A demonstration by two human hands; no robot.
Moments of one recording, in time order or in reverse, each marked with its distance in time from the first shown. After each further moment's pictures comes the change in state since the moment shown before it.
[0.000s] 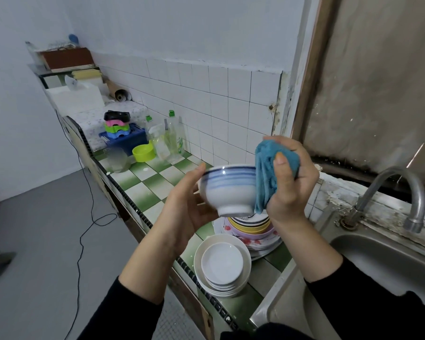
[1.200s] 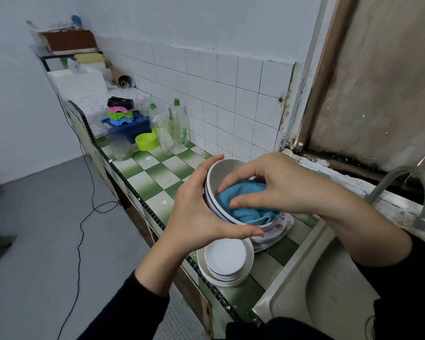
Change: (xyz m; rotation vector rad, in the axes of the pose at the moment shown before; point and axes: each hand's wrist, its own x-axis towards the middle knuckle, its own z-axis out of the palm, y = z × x) left_hand -0.011 -0.019 -0.014 0.643 0.027 0.644; right_hand 0.034 -0.051 0.008 -0.658 -1.254 0.392
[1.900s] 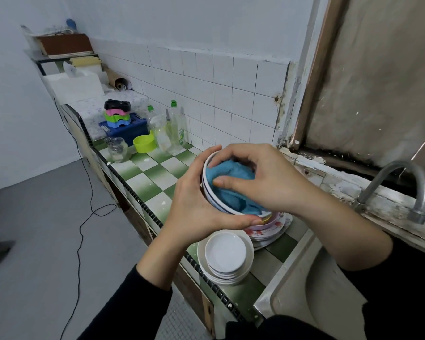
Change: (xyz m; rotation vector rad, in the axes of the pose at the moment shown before) left_hand 0.003 0.006 -0.002 -0.094 0.008 0.019; right_hand 0.006 -0.008 0.020 0.265 0.298 -0.067
